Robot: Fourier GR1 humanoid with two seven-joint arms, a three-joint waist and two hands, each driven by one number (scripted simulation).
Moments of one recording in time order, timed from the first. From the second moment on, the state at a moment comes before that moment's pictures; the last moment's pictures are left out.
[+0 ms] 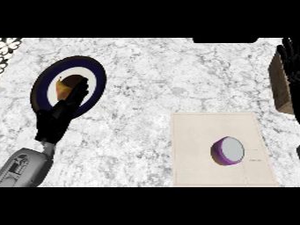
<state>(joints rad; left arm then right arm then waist) -0.25 0.41 -0.29 -1.33 0.23 0.08 -0.04 -0.29 -0.46 0.06 -1.73 -0.14 -0.19 0.02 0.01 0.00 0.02</state>
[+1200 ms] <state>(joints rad) -0.01 0.38 -0.21 -1.34 0.31 0.18 0.10 -0.39 -0.60 0.43 -2.02 0.05 0.27 0.11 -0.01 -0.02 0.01</state>
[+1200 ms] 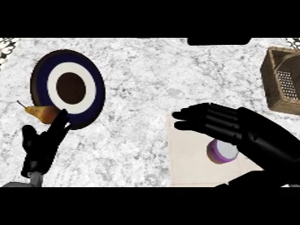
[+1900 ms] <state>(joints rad) 0.02 0.39 -0.21 -1.40 0.31 0.19 0.16 -0.64 -1.07 0.18 -2.00 -0.21 0.79 0.24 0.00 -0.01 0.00</state>
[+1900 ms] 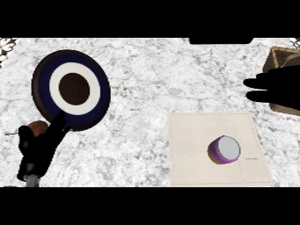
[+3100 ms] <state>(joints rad) 0.06 0.37 -0.18 -1.43 0.28 0.16 0.16 -0.52 -0.94 0.18 -2.00 -0.05 0.91 0.18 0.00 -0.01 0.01</state>
